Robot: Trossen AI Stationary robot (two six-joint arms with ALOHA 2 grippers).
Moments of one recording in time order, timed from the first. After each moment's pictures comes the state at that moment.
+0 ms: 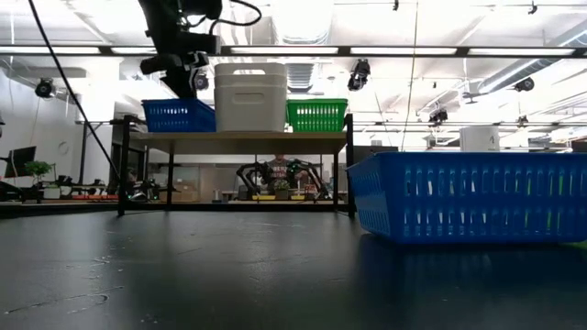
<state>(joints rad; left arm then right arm) 0.46 1.29 1.27 -1.03 -0.31 0.58 0.10 1.37 1.65 -1.16 0.03 0.03</state>
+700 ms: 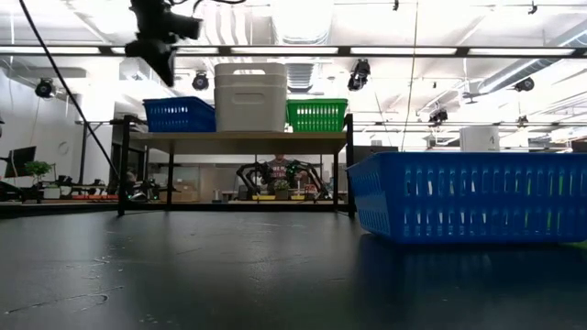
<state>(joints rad) 0.46 1.25 1.39 -1.23 -0.56 0.53 0.10 1.36 1.63 -1.14 0.05 0.03</state>
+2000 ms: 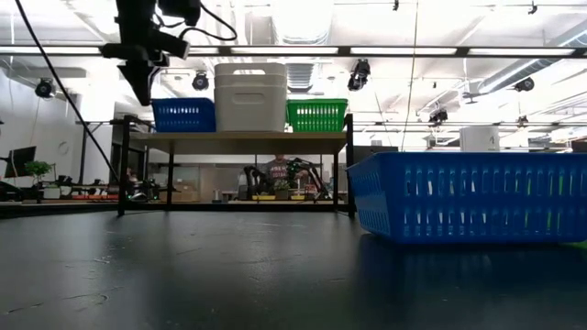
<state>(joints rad) 0.54 1.24 1.31 -1.39 -0.36 0.37 0.15 1.37 1.59 -1.14 0.05 0.03</state>
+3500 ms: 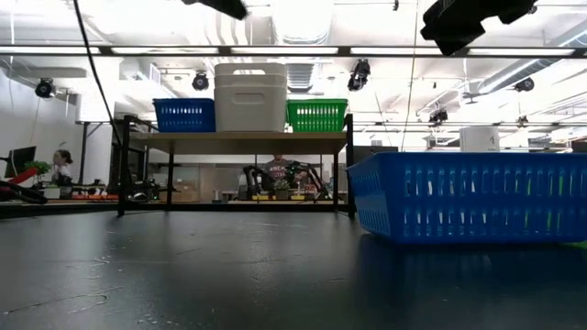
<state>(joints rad) -0.46 1.51 1.32 -0.68 -0.51 -0.26 0.40 1.10 0.76 -0.22 0.19 0.07</state>
